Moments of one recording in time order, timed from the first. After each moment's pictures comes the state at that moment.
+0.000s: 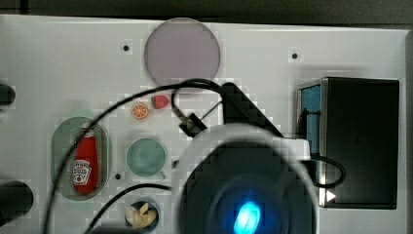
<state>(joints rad) -0.12 -0.32 0.11 -1.89 0.03 0.05 0.00</state>
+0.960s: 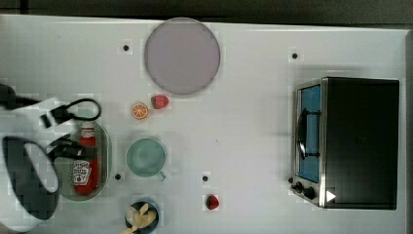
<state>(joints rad) -0.05 0.06 0.66 -1.92 0.03 0.33 0.01</state>
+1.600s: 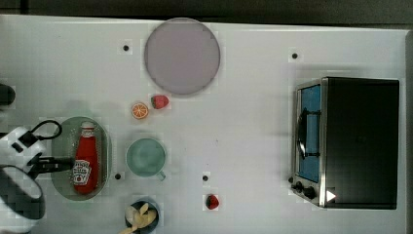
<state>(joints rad) 0.01 0.21 0.79 -2.05 -0.13 0.60 0.03</state>
